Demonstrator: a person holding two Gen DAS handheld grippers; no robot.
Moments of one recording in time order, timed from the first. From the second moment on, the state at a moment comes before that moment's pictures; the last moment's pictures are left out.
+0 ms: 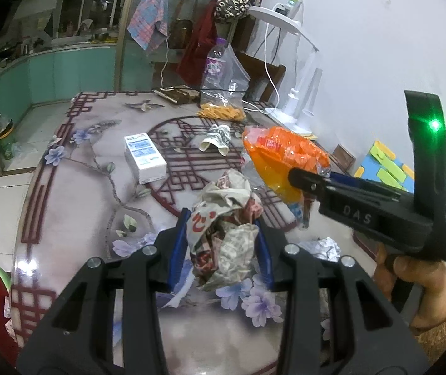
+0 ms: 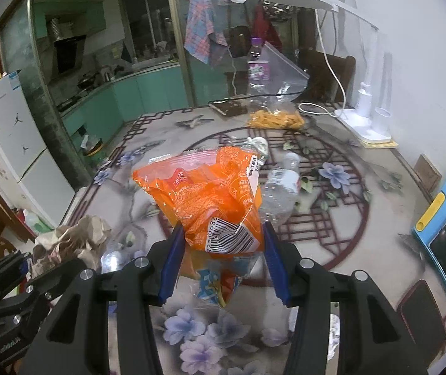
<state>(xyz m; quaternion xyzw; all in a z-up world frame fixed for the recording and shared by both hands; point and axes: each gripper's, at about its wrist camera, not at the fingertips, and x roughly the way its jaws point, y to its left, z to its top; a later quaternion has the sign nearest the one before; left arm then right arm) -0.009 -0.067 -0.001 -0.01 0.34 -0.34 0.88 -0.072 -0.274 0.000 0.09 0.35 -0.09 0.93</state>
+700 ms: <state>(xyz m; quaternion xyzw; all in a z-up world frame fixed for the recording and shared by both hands) 0.001 -0.001 0.002 -0.02 0.33 -0.27 0.91 -0.066 -0.225 0.003 0.07 0.36 -0.05 0.93</state>
